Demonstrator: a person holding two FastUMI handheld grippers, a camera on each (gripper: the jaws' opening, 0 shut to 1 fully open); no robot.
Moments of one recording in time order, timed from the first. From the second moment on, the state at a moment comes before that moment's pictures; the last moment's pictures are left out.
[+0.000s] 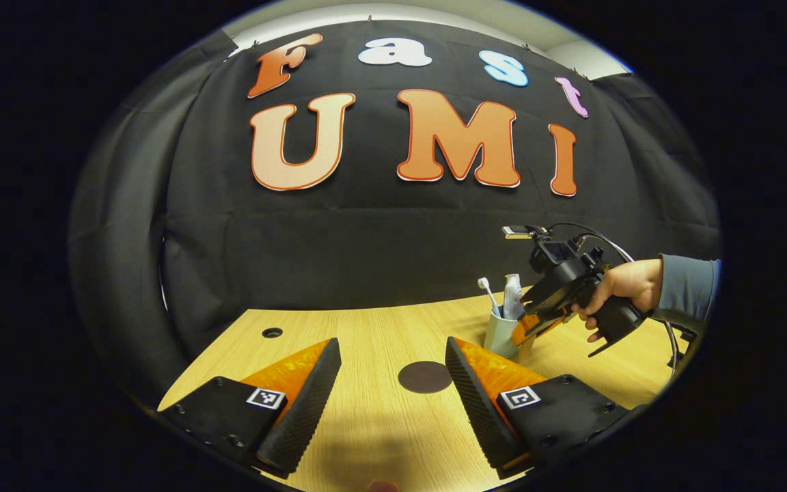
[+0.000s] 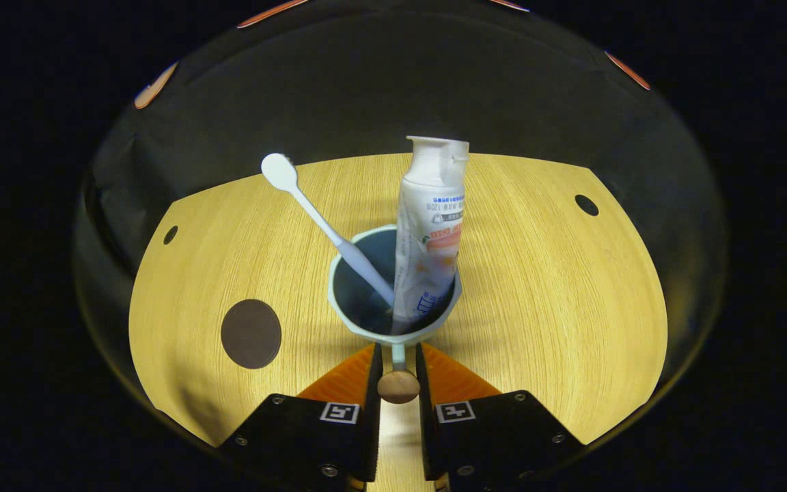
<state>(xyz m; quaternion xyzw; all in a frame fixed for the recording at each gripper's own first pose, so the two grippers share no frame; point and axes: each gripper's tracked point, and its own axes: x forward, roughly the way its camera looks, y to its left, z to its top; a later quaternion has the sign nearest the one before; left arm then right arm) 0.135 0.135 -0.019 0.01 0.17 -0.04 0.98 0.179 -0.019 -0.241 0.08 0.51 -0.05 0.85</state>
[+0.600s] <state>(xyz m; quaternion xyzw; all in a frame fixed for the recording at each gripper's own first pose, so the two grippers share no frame) 0.128 0.140 -0.026 0.00 0.19 -0.03 0.98 0.186 -0.011 -0.239 0.05 0.49 0.01 0.87</state>
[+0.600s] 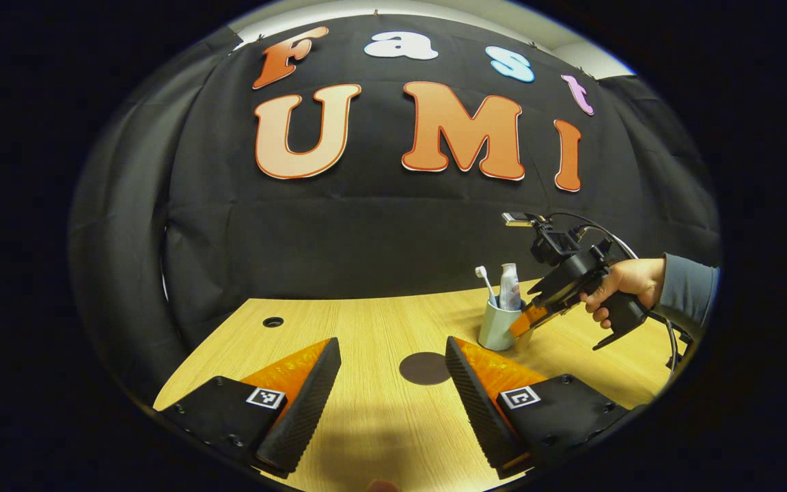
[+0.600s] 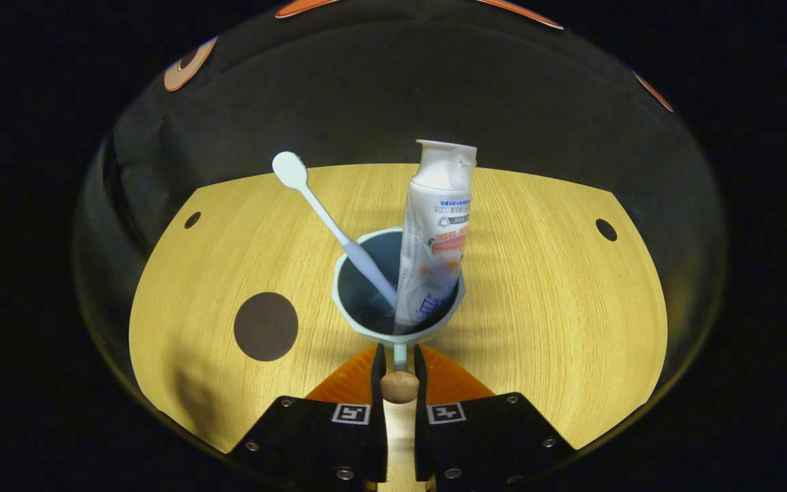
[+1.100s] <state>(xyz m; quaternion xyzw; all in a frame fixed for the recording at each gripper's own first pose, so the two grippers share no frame) 0.122 0.147 -0.020 0.01 0.18 -0.02 0.98 0.196 -0.003 -0.238 0.02 0.46 0.09 0.88</state>
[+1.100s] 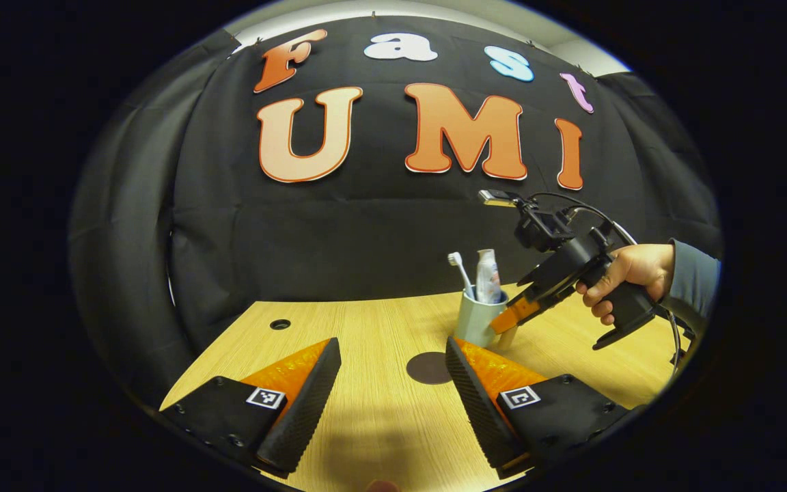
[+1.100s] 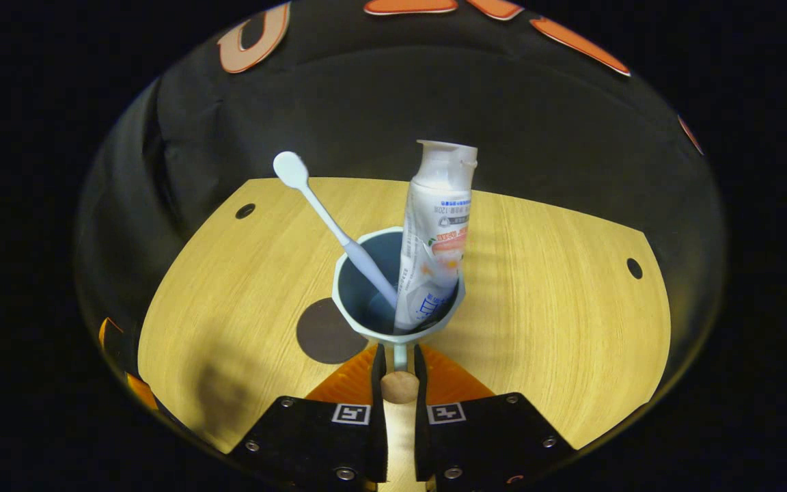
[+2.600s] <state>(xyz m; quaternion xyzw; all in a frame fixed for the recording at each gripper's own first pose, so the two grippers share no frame) 0.134 0.131 -0.011 0.00 0.16 -0.01 0.99 0.184 -0.058 -0.126 -0.03 0.26 0.13 0.96</state>
